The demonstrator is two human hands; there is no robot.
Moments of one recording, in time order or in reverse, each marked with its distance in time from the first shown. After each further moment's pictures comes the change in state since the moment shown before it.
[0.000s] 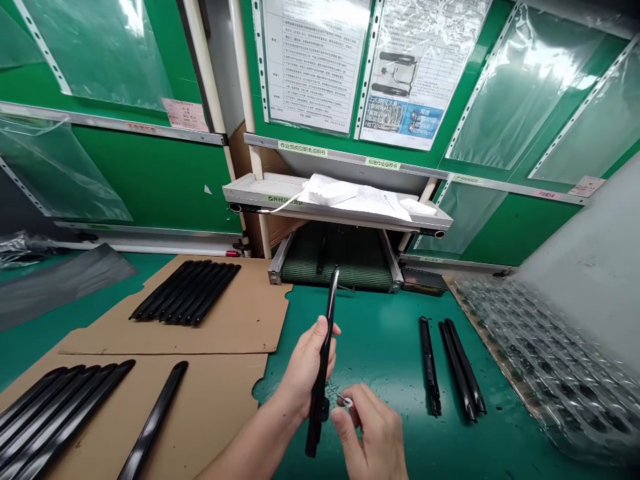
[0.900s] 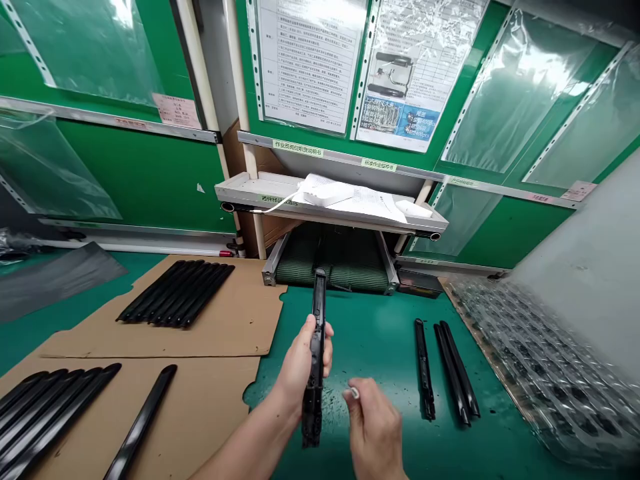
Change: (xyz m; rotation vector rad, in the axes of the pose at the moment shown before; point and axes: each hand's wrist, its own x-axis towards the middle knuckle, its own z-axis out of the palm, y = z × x) left_hand 0.011 0.000 0.000 -0.053 0.012 -0.046; right_hand 0.008 0.032 0.002 -0.241 0.271 -0.228
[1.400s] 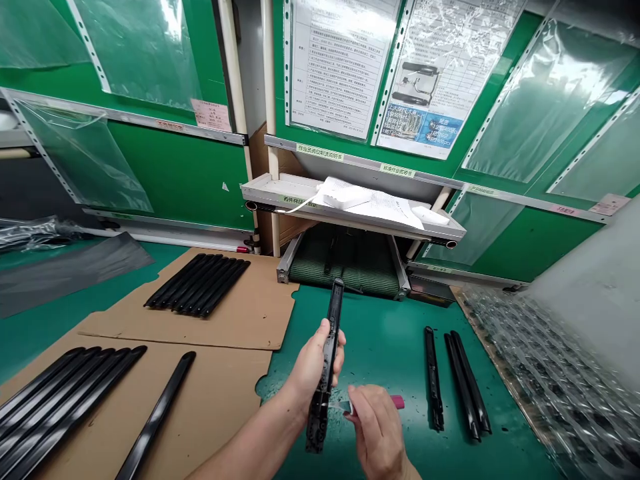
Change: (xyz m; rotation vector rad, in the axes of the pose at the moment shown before) left_hand 0.002 -0.007 -0.015 0.045 -0.058 -0.049; right_hand -0.007 0.015 0.007 0.055 0.045 -0.392
